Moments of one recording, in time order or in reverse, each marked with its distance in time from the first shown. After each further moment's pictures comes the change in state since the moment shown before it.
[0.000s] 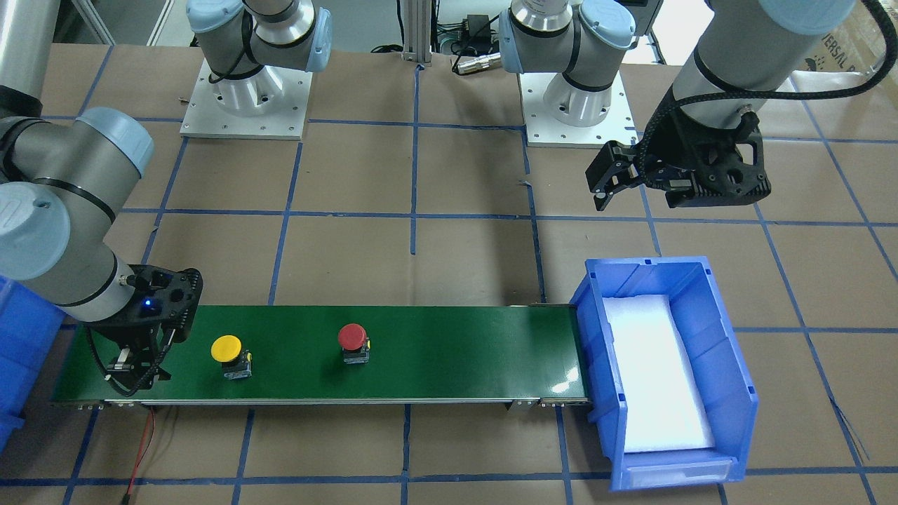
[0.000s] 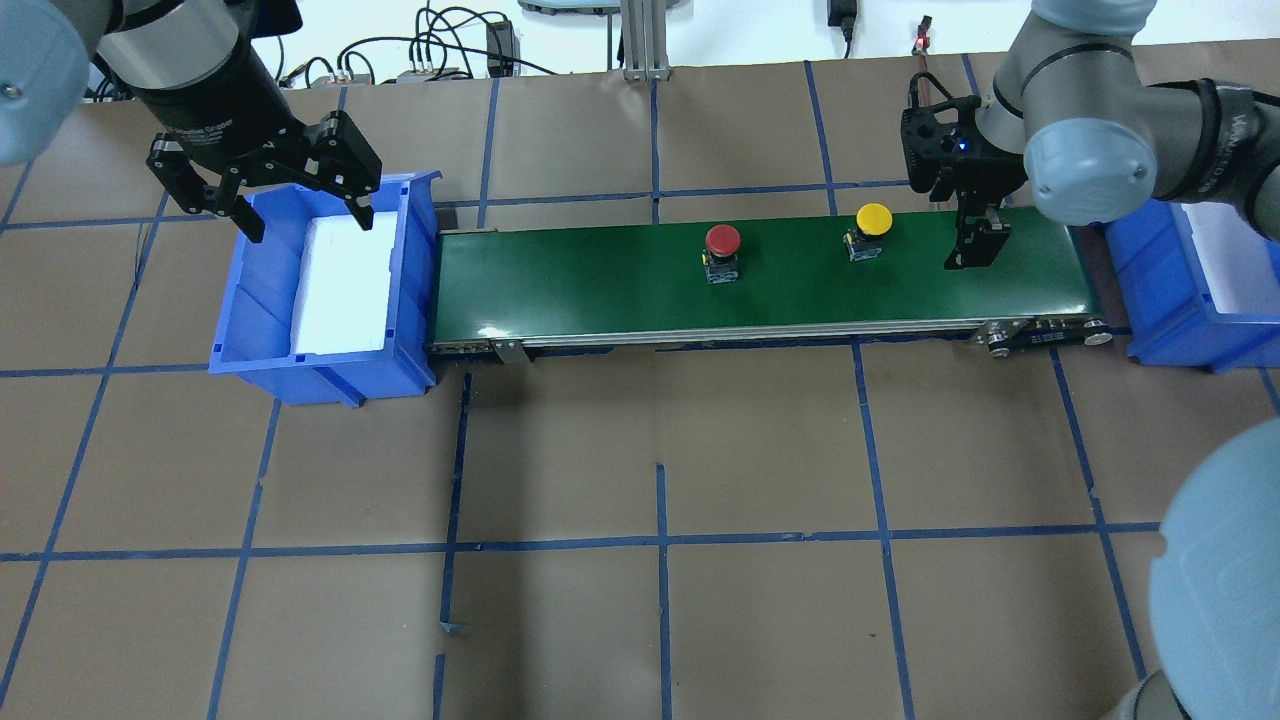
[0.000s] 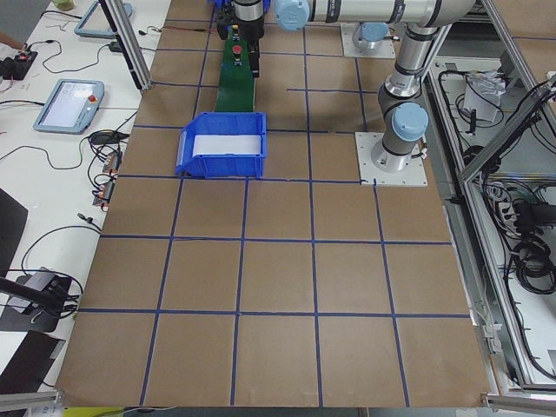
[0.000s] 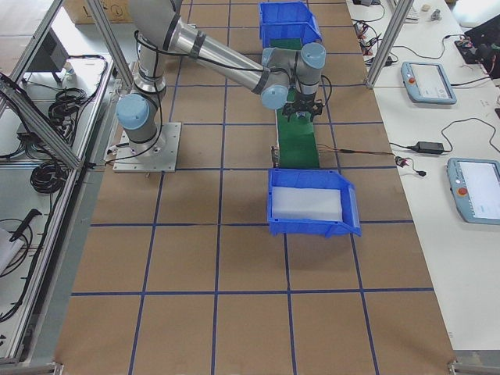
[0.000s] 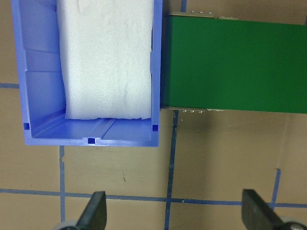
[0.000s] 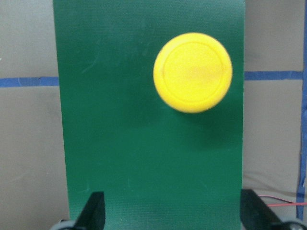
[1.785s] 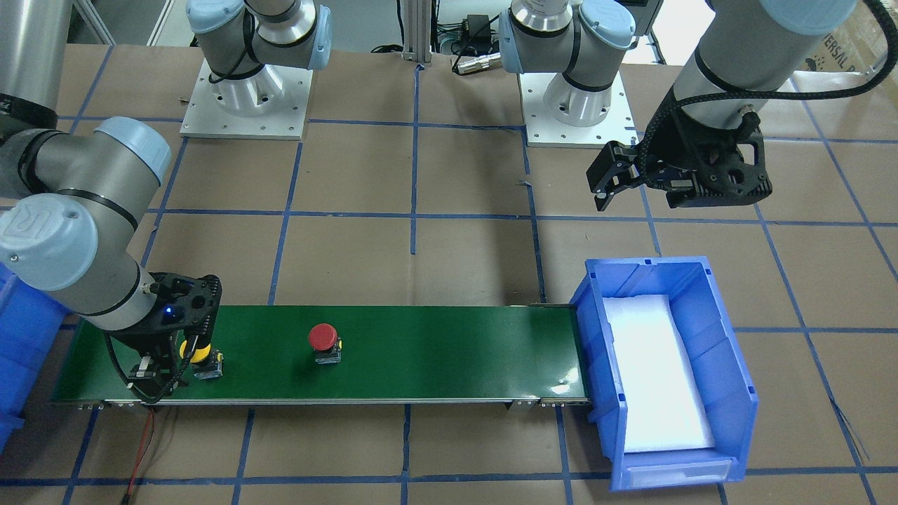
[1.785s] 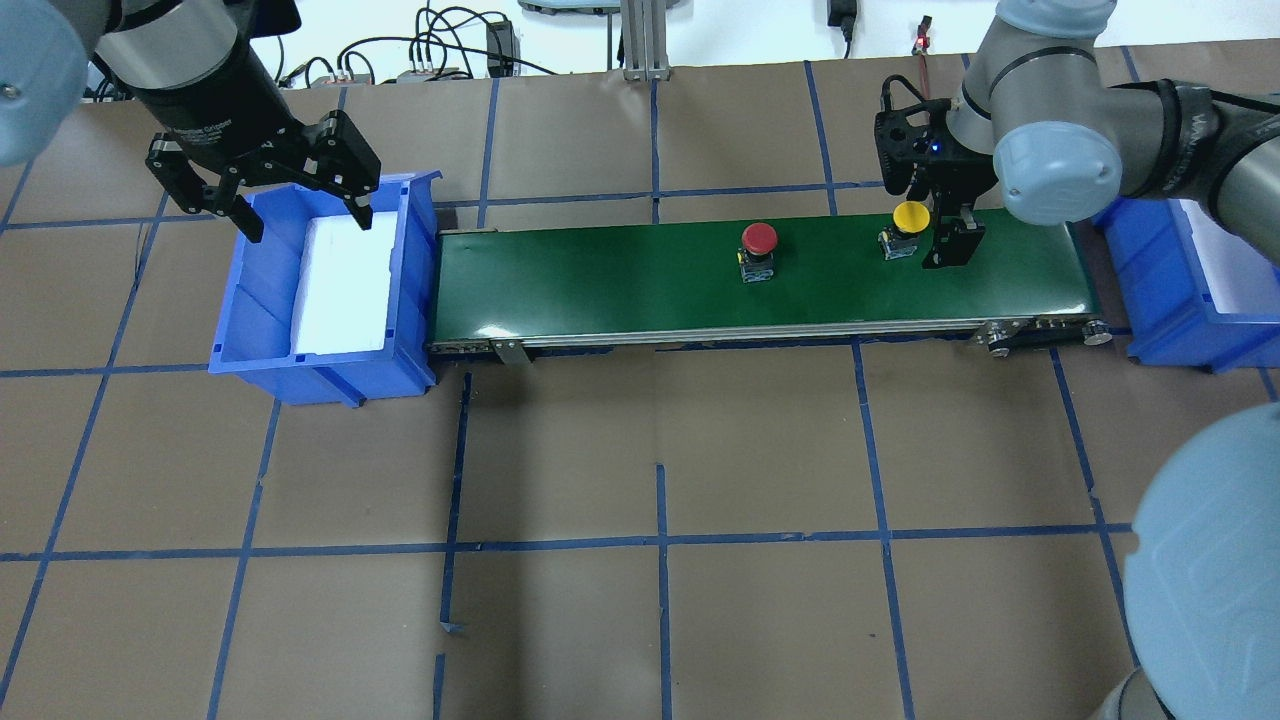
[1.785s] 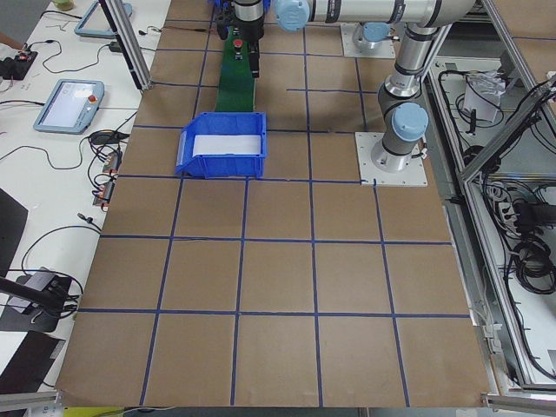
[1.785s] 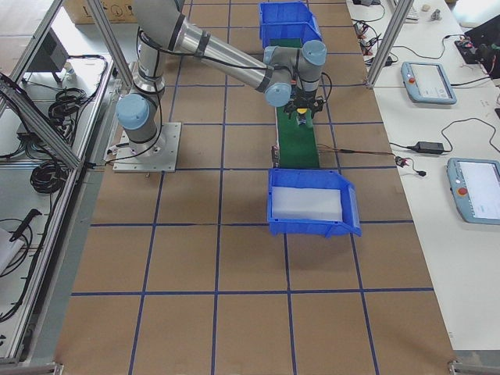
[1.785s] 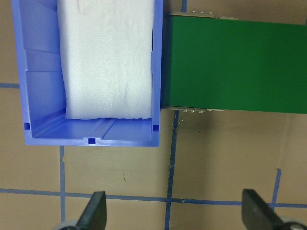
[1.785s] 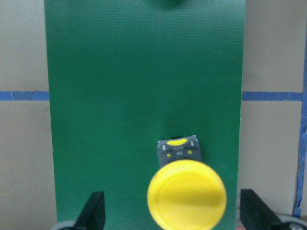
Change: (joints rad) left arm 0.002 -0.001 0.000 0.001 0.000 0.000; right arm 0.032 0.027 -0.014 -0.011 -0.006 0.005
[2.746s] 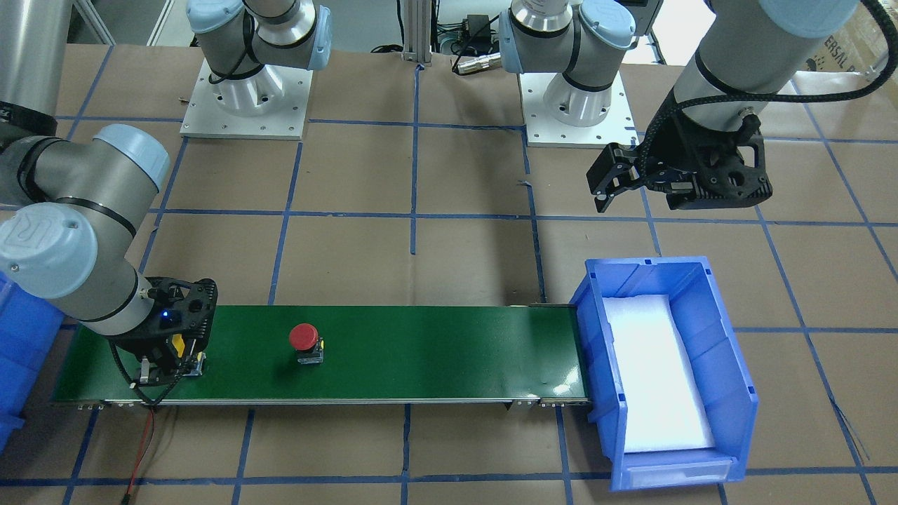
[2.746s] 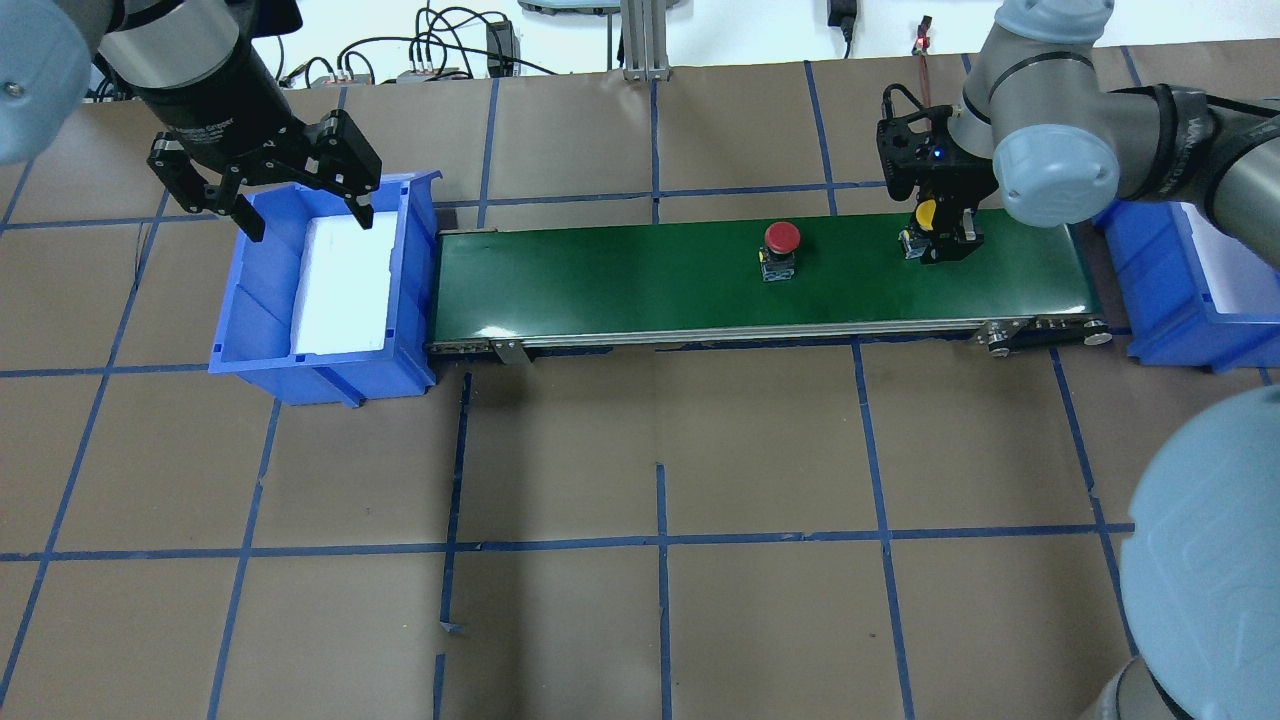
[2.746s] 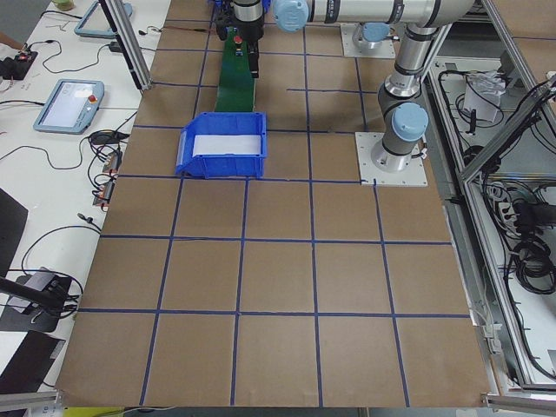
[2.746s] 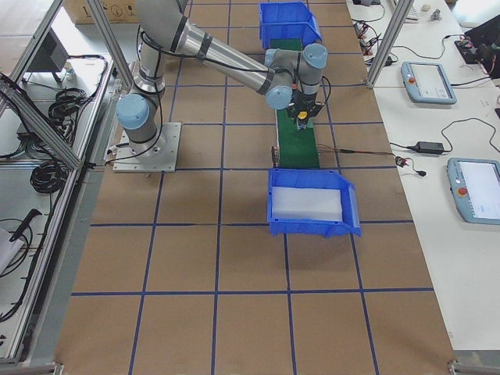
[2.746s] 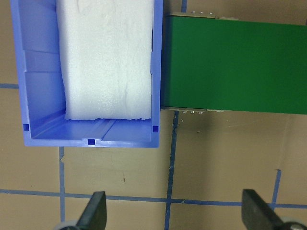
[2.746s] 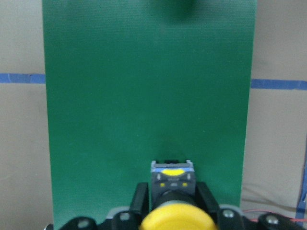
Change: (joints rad) left arm 0.000 -0.003 0.004 0.000 0.000 0.000; right arm -0.007 0.011 -0.006 0.000 -0.036 -0.027
